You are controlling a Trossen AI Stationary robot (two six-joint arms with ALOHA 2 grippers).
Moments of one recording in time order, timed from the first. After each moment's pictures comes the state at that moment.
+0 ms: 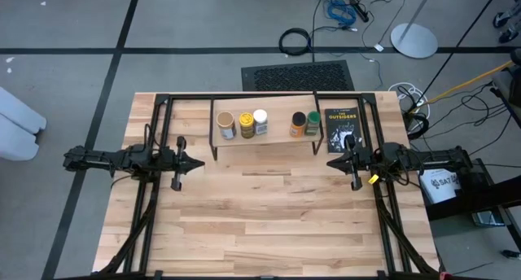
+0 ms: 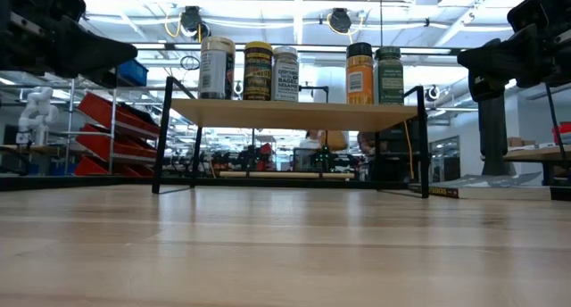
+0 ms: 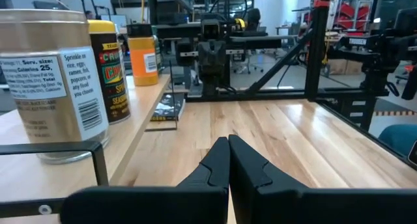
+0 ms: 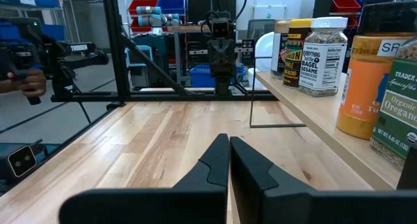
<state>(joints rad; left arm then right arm) -0.10 0.00 0.02 0.00 -0.06 0.04 0.06 0.01 0.01 0.02 0.02 0.03</state>
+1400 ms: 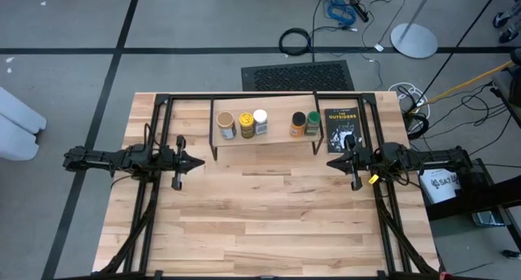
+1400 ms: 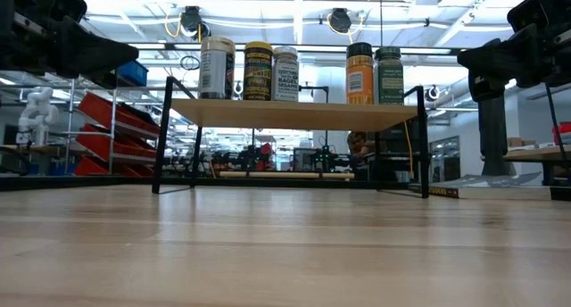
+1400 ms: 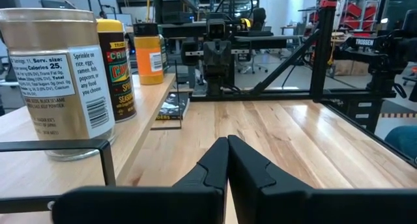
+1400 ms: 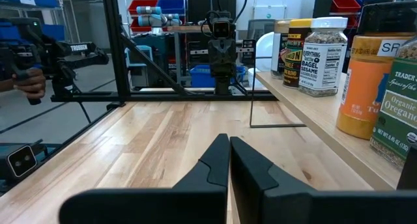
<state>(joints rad) -0.10 0.00 0.02 0.00 -0.08 0.04 0.06 0.01 0.01 0.02 0.02 0.03</state>
